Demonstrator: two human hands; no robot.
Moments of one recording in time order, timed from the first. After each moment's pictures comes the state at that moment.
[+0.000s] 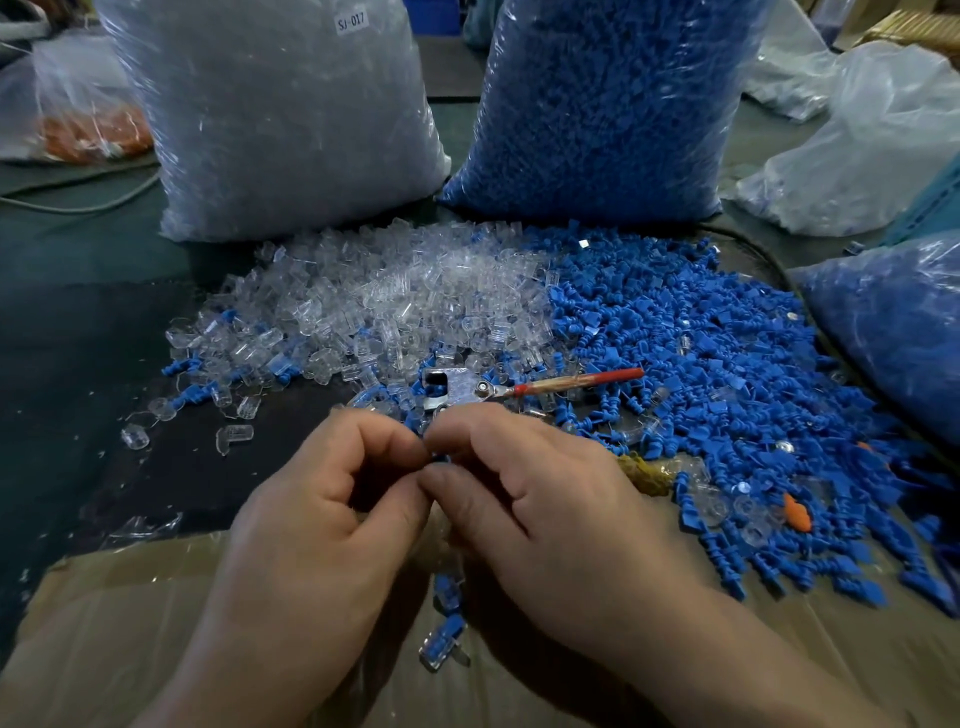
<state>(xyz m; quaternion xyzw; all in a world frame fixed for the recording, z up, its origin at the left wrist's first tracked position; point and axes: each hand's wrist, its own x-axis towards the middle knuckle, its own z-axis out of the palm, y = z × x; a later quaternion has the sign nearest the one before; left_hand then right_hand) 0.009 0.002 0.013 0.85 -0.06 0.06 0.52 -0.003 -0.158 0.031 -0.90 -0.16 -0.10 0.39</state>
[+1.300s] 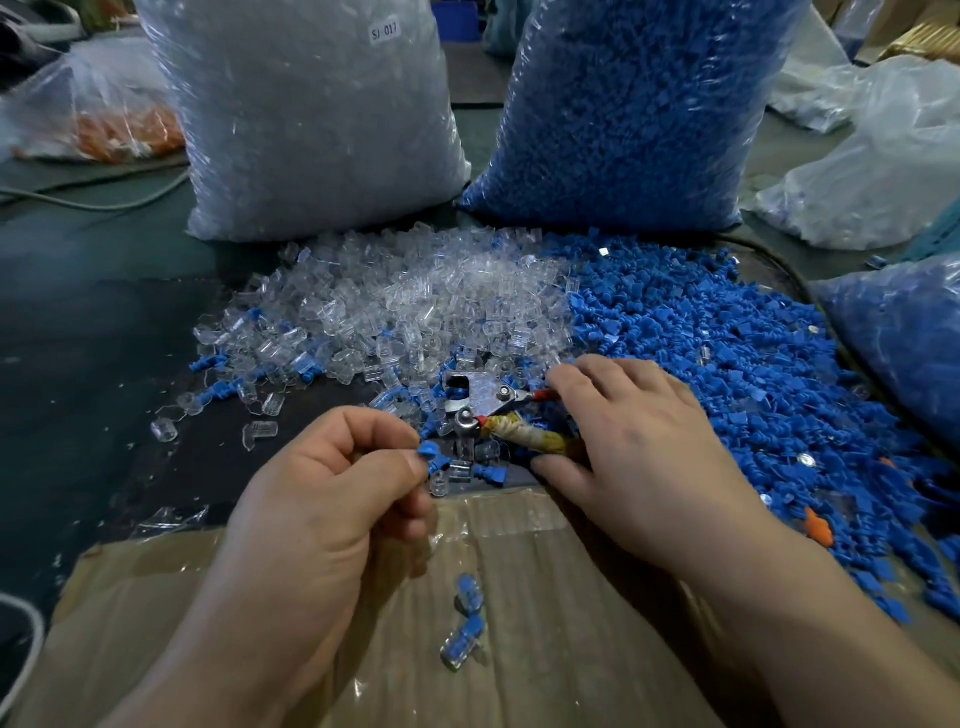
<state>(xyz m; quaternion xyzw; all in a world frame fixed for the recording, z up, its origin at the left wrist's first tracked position) 0.021 0.009 0.009 0.63 0.07 -0.11 0.77 0.028 -0.202 0.015 -1.00 -0.04 -0.02 0.03</state>
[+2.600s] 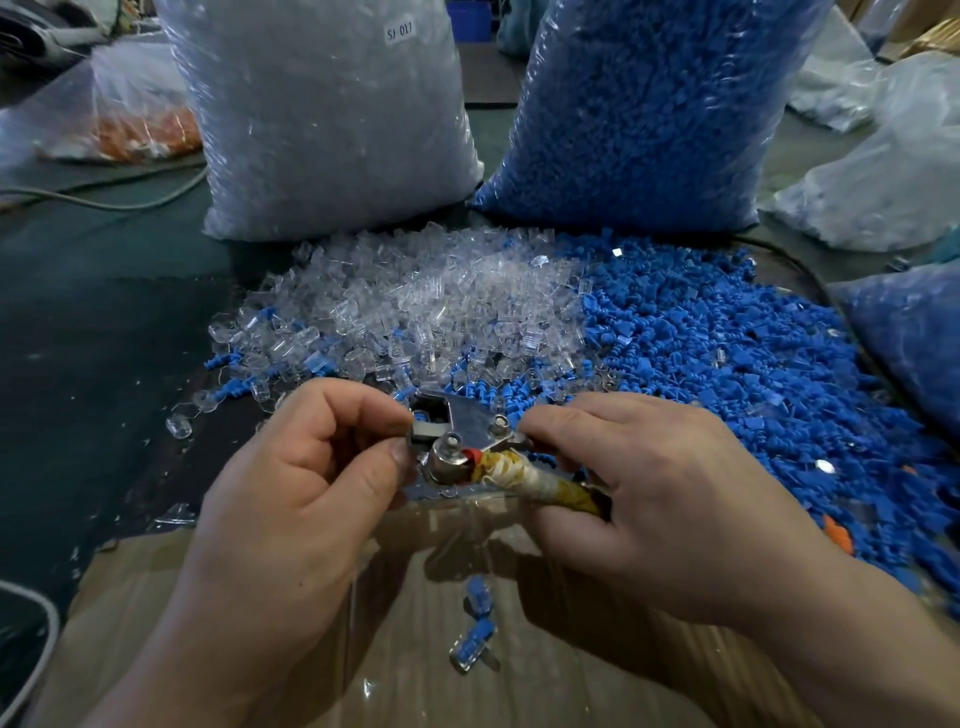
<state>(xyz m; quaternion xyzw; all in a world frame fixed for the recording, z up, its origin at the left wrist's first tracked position) 0.020 0.026 0.005 0.78 -0.06 0.06 0.62 0.006 -0.197 0.045 -0.97 -0.19 -0.05 0.16</state>
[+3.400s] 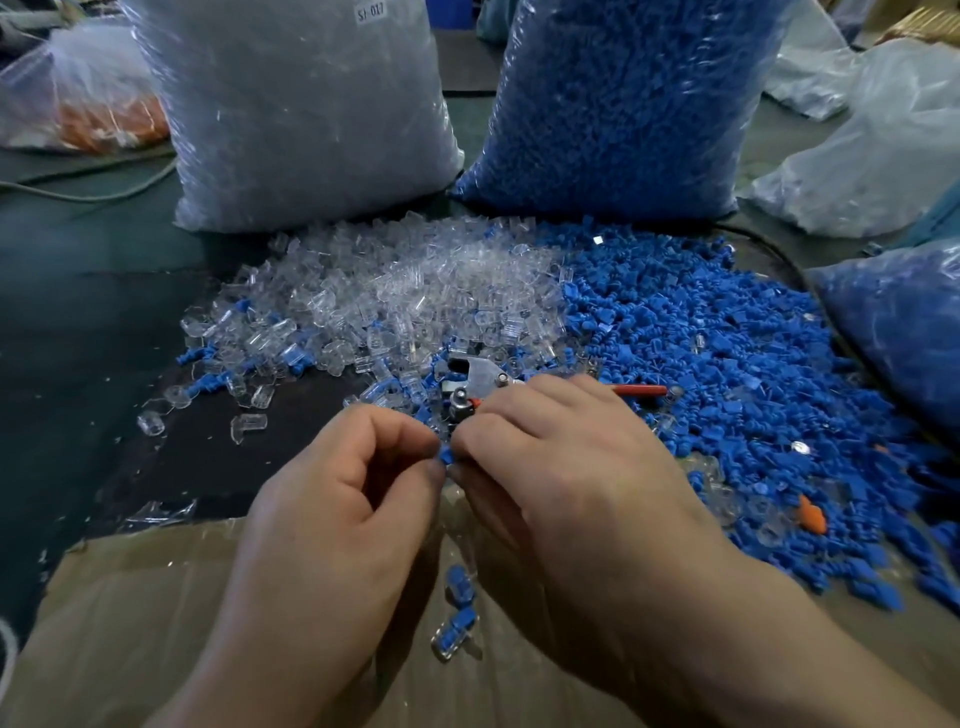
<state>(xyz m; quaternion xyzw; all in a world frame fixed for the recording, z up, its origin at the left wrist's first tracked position) 0.005 -0.001 0.012 0.86 -0.05 0.07 0.50 0.008 -0.170 0.031 -0.95 -0.25 -0.16 0.11</state>
